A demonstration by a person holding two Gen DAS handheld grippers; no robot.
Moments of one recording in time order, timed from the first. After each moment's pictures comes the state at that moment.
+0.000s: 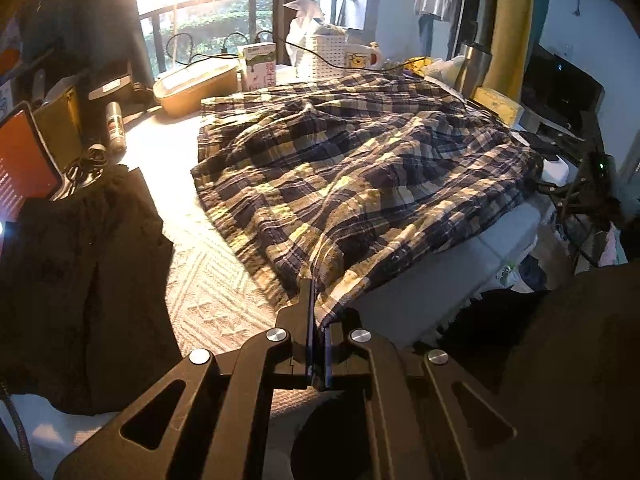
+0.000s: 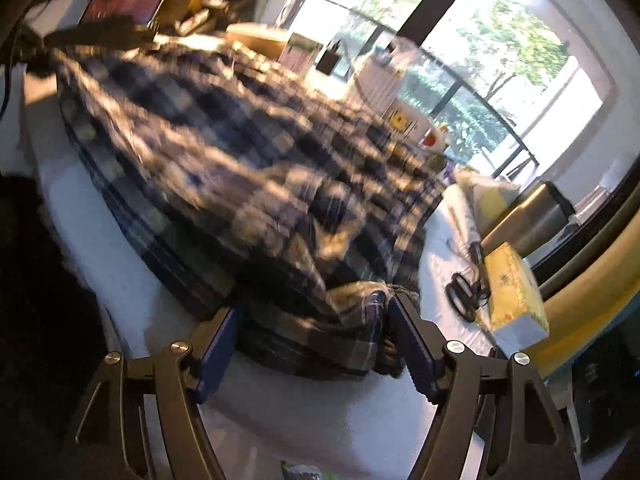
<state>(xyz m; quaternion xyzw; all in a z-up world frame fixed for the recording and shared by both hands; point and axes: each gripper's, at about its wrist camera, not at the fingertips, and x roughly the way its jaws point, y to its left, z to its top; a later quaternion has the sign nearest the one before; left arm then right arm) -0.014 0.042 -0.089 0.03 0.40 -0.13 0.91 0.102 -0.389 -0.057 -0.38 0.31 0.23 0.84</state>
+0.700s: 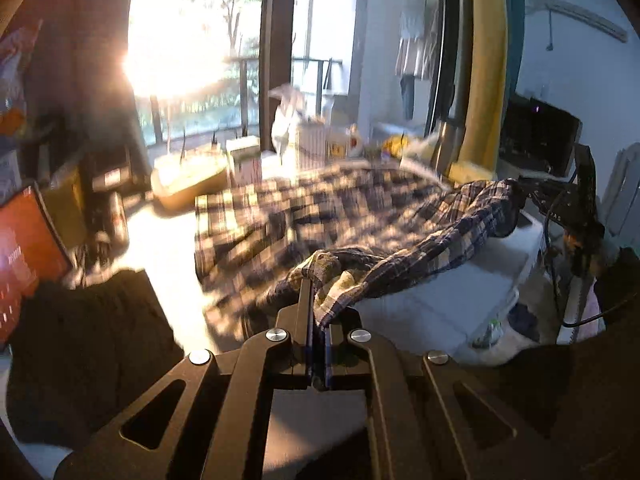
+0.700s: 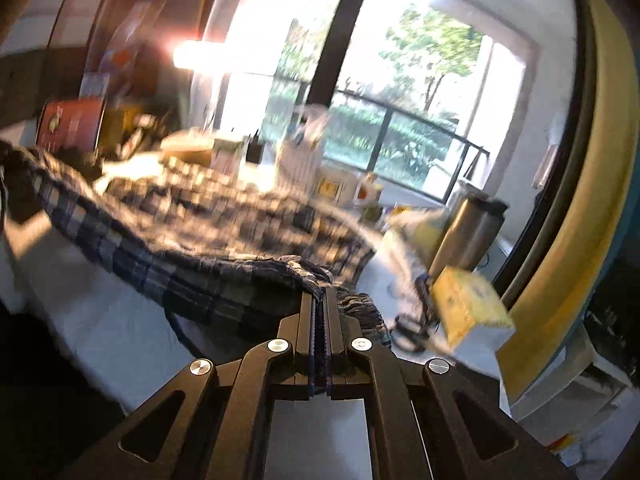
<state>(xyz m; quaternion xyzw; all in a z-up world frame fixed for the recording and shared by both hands) -0.006 0.032 -0.001 0.02 0.28 -0.16 0.95 0.096 -0.416 0.033 -0.22 0.21 0.19 0.93</state>
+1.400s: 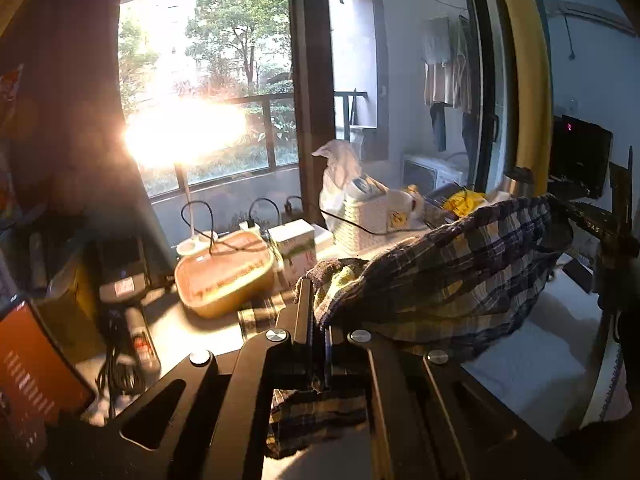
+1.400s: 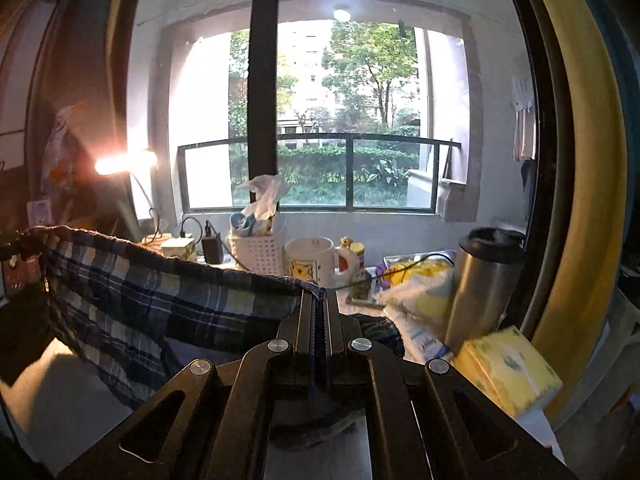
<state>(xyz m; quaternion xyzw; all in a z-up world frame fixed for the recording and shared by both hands) 0.156 0.065 0.043 0.05 0.22 -0.11 0.97 0.224 -0.396 0.076 -0.06 0.17 0.17 0.97</state>
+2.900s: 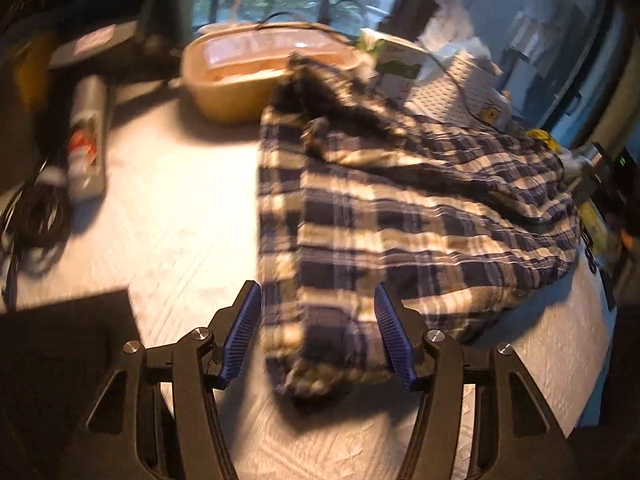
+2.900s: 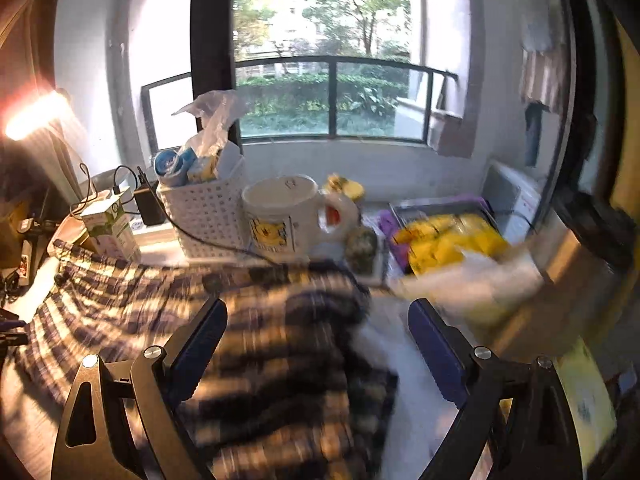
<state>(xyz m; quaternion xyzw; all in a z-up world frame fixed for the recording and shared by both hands) 0.213 0.126 -0.106 -0.10 0.45 -0.06 0.88 0.367 -0.360 0.023 -0.07 0.31 0.12 0.94</state>
